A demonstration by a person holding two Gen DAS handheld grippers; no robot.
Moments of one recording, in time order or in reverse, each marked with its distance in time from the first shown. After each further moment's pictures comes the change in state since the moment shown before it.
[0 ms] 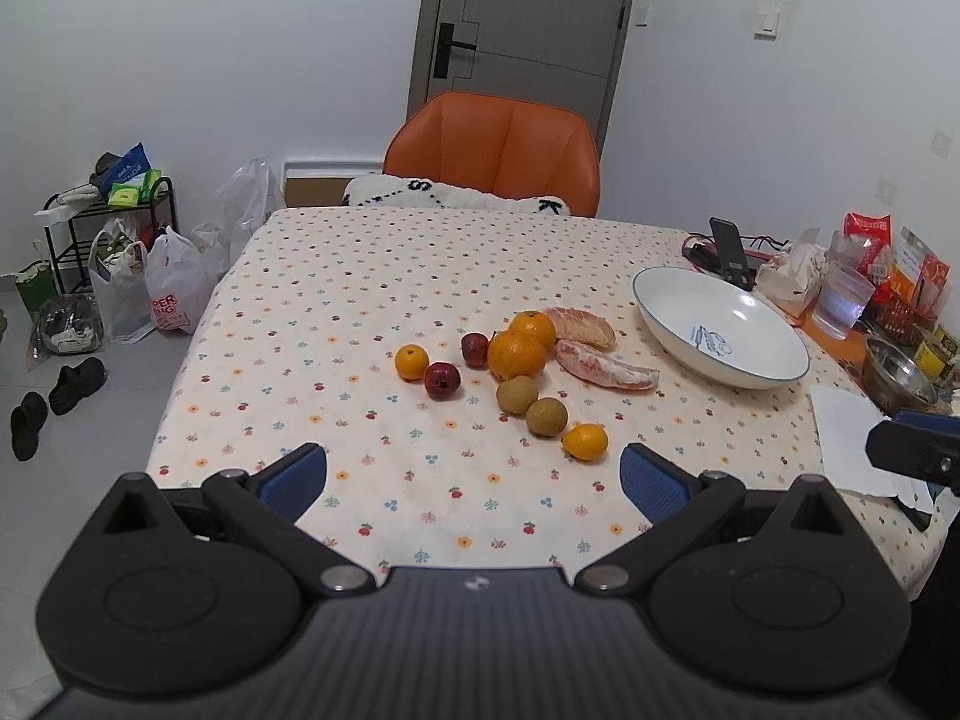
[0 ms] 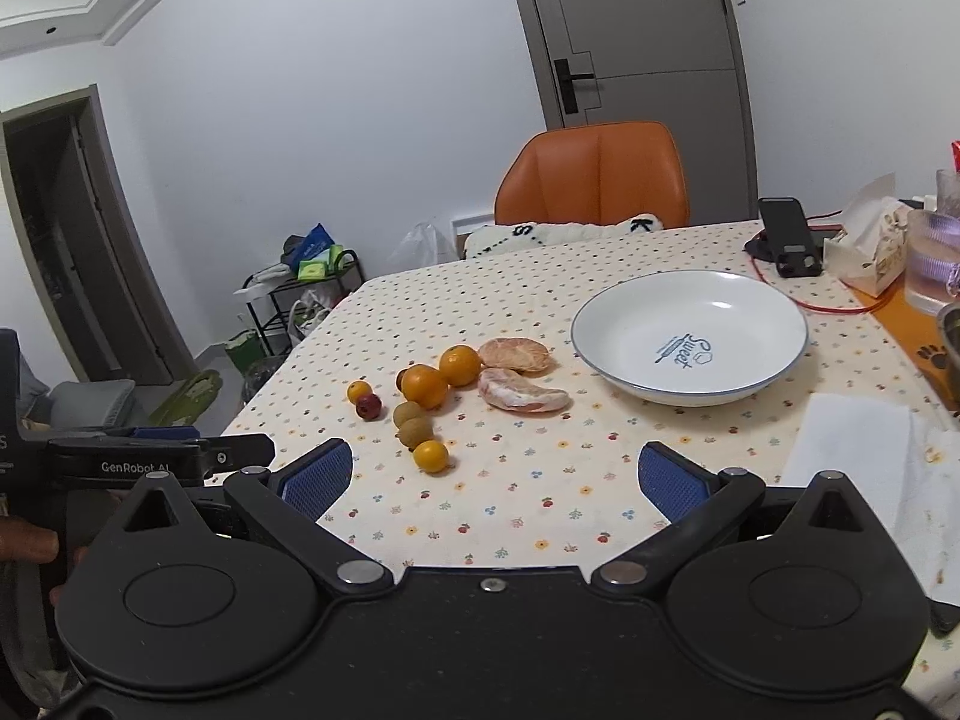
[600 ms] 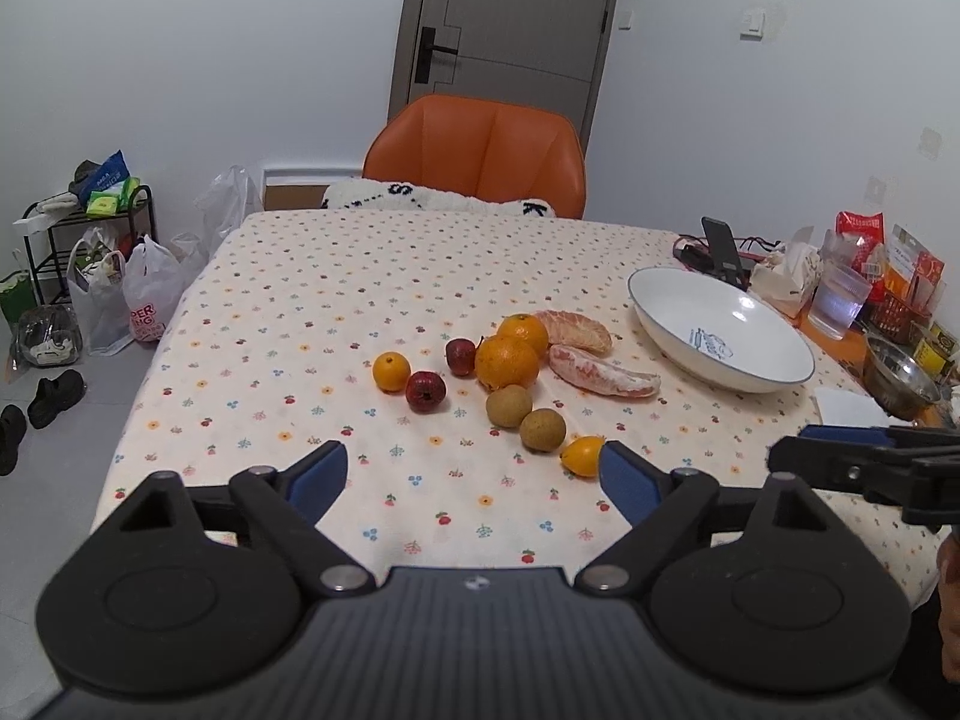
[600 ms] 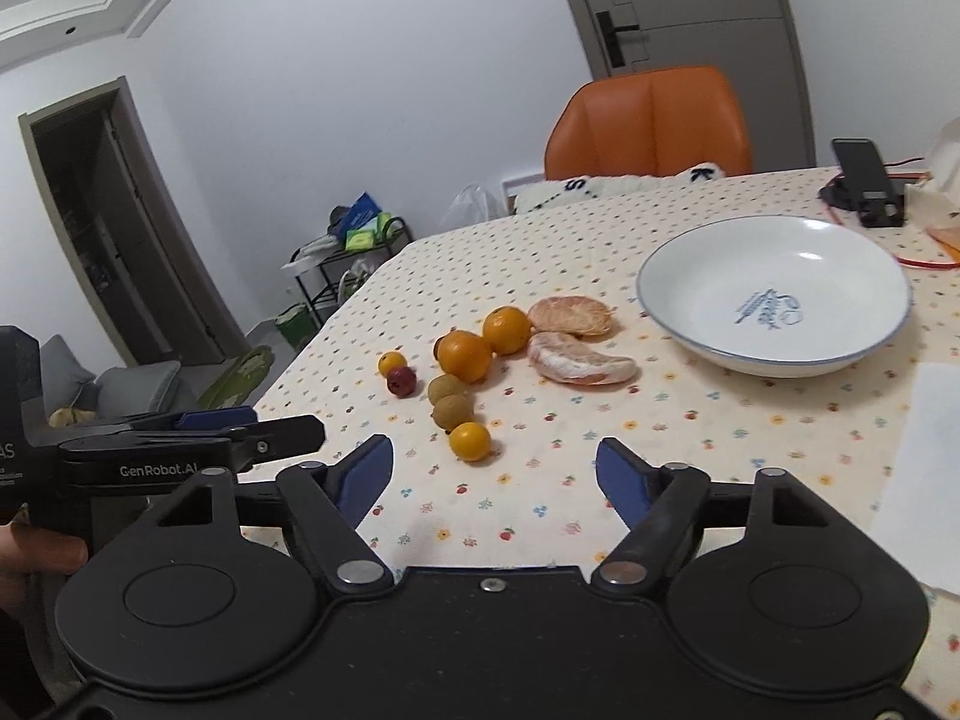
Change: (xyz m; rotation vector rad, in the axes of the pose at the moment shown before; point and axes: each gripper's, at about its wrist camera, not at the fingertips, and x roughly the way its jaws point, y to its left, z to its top) left arm 0.031 0.002 -0.003 0.016 -0.015 -0.032; right arm 0.061 -0.002 -0.004 0.017 0.081 0.127
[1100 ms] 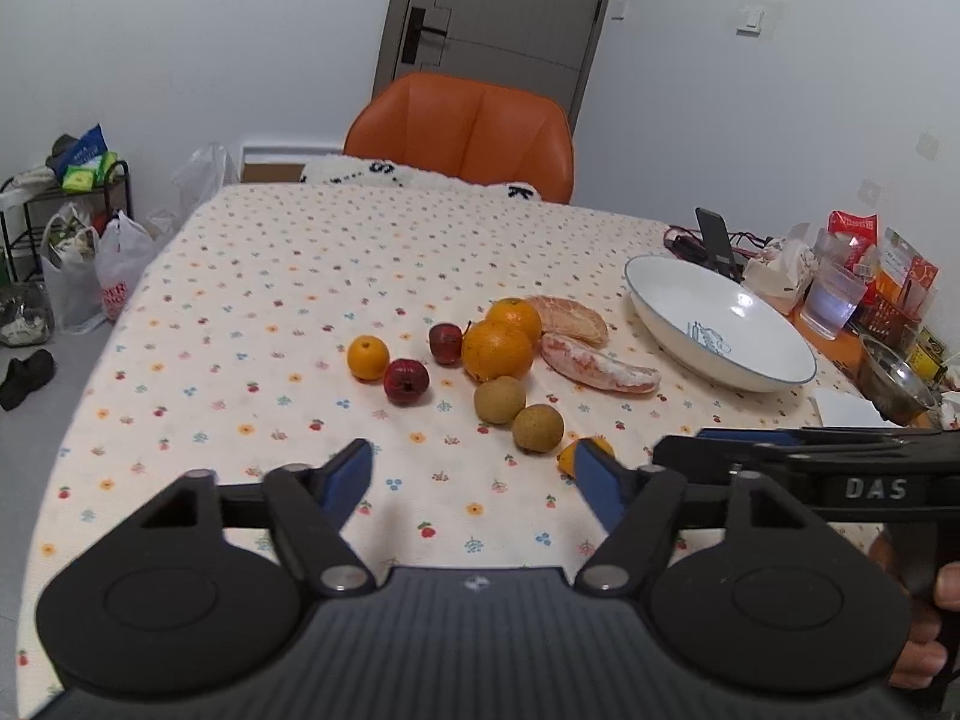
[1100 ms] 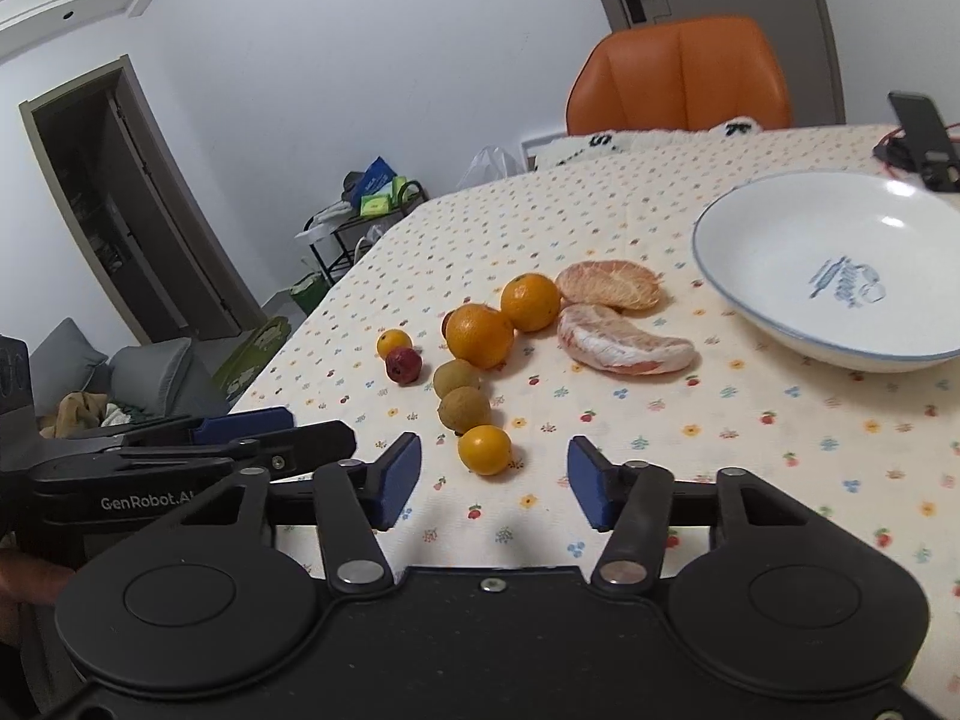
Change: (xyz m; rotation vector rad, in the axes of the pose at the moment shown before) left arm 0.031 0.007 -0.001 -0.034 0.034 -0.062; right arm 0.059 -0.003 0.006 0.020 0.084 0.054
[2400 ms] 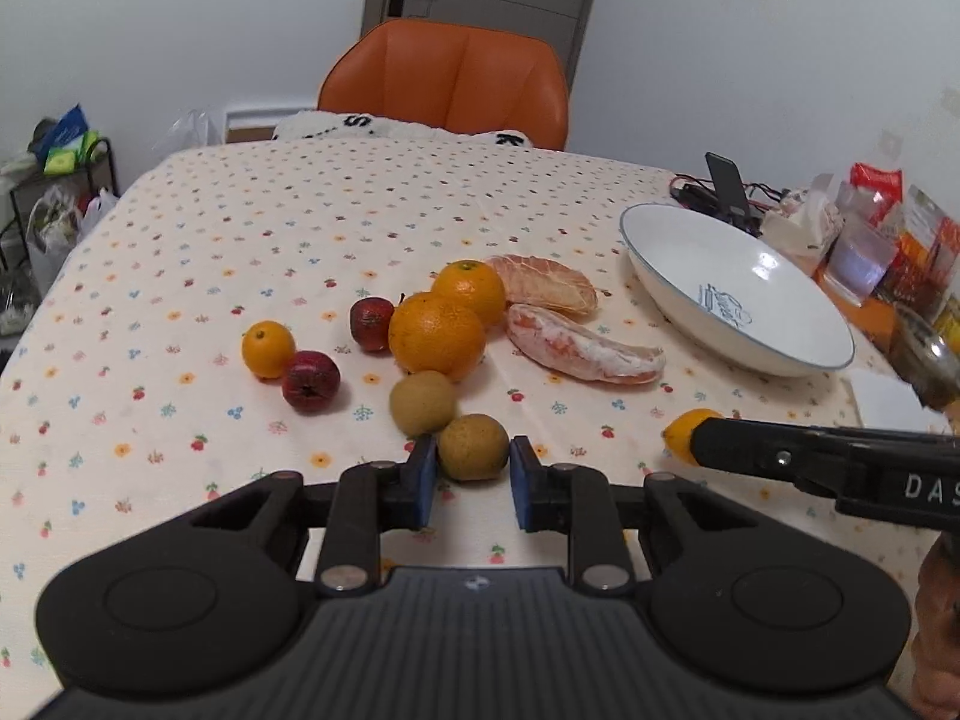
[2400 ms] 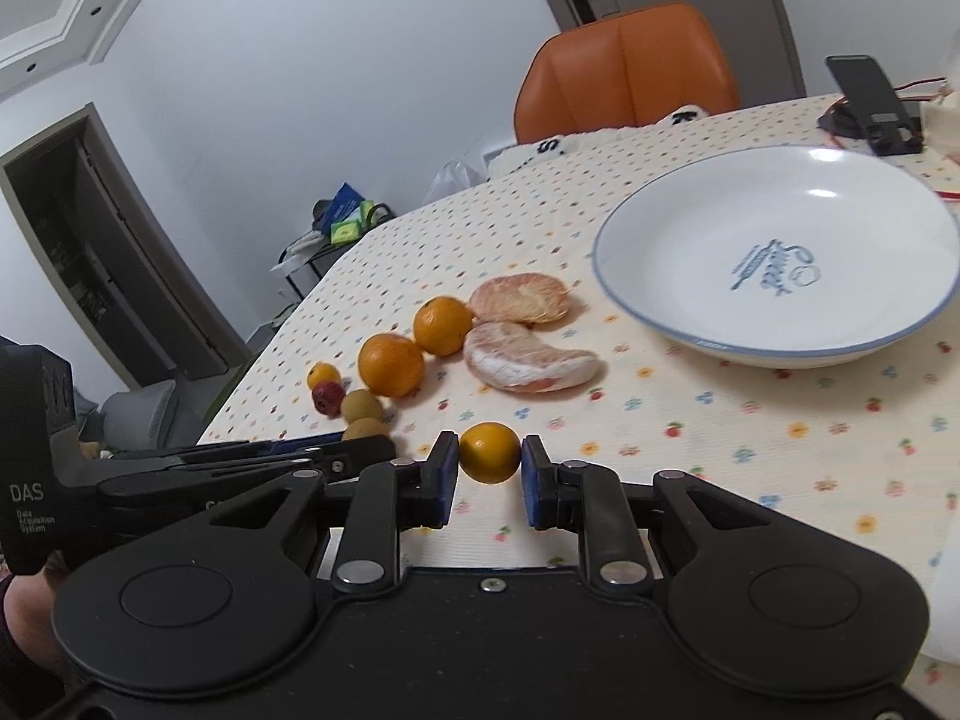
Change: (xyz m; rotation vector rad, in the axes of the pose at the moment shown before) left arm 0.066 -0.034 0.009 0.018 0.092 0.028; right arm -0.006 -0.050 0.005 0.091 -0.046 -0.029
